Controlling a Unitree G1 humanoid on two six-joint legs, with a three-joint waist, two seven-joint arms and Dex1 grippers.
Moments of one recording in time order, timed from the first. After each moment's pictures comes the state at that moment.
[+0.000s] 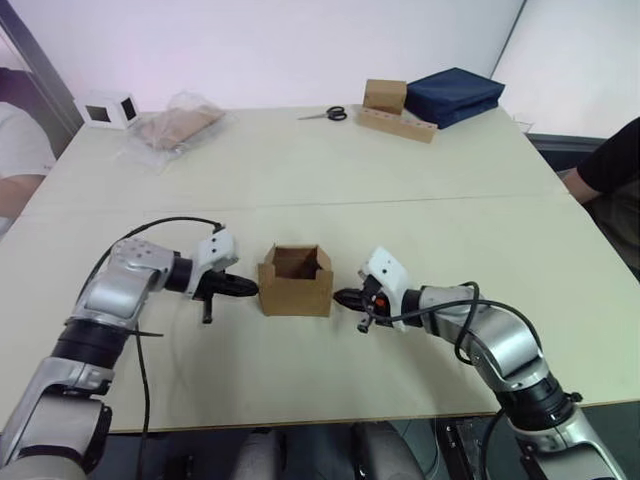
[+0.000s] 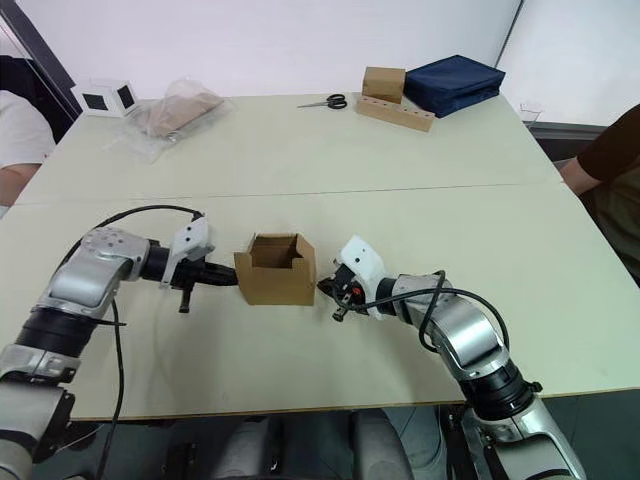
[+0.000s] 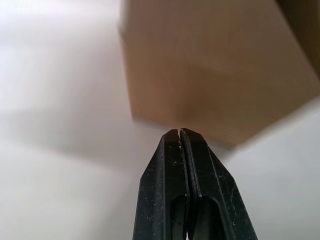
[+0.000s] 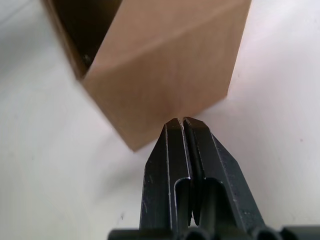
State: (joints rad) left arm -0.57 0.78 -0.18 0.26 -0.17 0.34 -1.39; right arm -0.39 -0.52 0.26 -0.33 0.32 0.84 0.68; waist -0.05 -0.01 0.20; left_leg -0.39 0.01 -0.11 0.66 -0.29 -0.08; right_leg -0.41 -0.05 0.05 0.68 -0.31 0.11
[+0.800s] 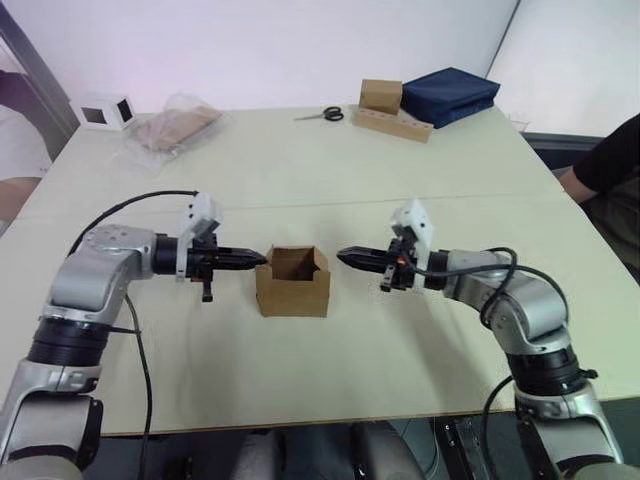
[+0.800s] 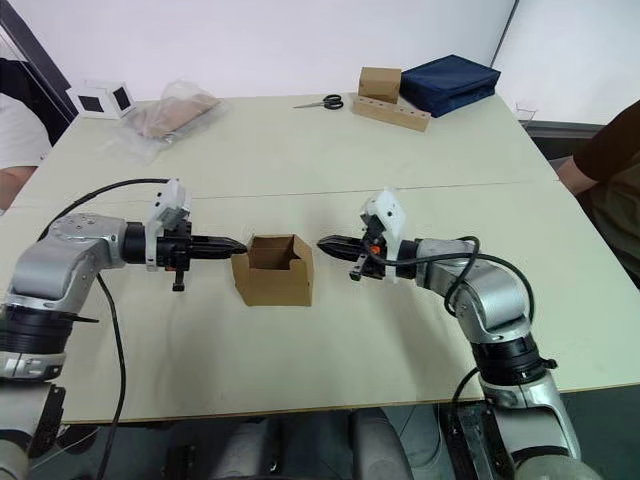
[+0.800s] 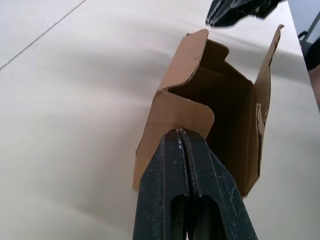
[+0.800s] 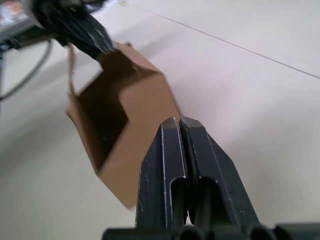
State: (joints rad) left arm -0.59 0.74 -0.04 0.06 -0.42 0.60 -1.29; right arm -0.54 -0.44 0.11 -0.19 0.52 0.77 0.85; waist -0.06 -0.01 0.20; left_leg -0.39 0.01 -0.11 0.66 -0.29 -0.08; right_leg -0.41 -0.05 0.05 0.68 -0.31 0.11
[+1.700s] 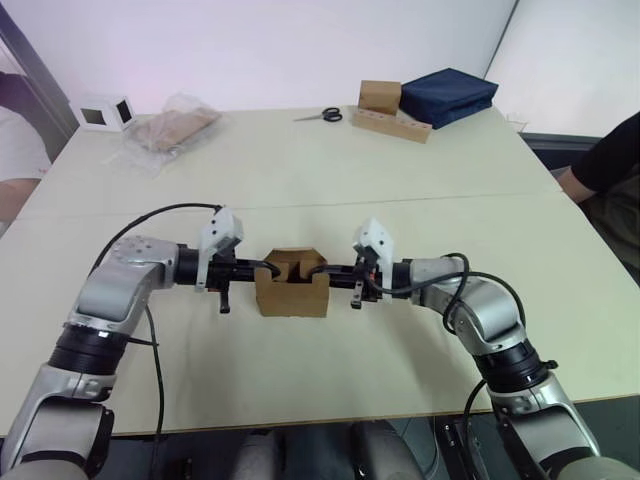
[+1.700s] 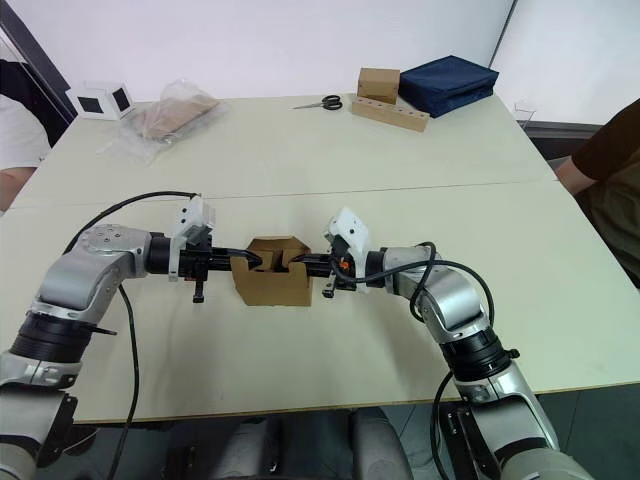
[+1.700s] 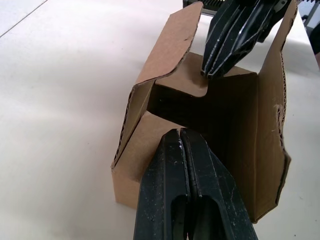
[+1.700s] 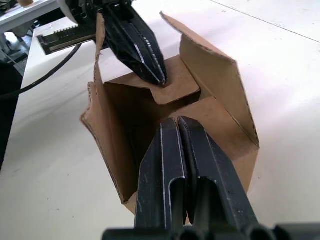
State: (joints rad) left arm -0.56 0.72 -0.10 0.04 -0.39 0.54 -1.24; right arm -0.55 -0.42 0.22 -0.12 0.42 0.68 0.87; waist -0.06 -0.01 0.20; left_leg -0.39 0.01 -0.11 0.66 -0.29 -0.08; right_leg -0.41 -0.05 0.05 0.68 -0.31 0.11
